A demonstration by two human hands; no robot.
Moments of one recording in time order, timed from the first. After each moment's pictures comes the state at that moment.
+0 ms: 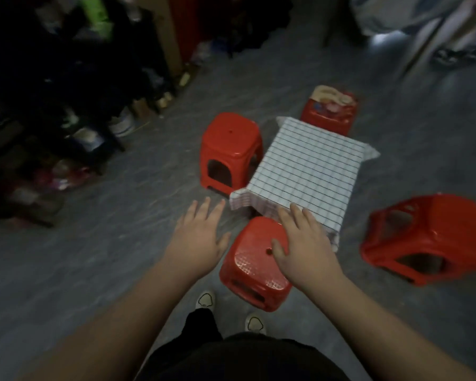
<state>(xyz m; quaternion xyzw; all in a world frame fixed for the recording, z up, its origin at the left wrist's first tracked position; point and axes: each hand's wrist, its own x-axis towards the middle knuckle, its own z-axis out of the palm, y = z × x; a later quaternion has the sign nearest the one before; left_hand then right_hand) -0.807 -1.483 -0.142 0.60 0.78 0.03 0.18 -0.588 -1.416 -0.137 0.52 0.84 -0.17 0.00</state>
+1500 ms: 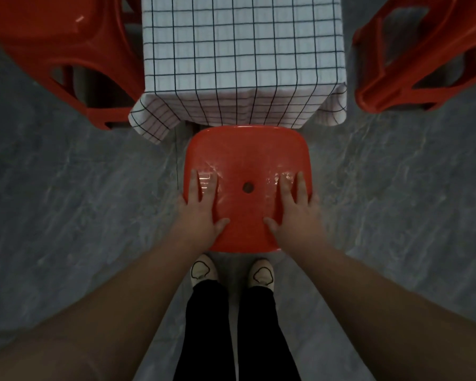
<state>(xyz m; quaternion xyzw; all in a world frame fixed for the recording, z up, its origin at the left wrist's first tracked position) -0.780 -1.370 -0.621 0.66 0.66 -0.12 0.35 -0.563 -1.405 -0.606 0.76 0.56 -0.33 0.07</state>
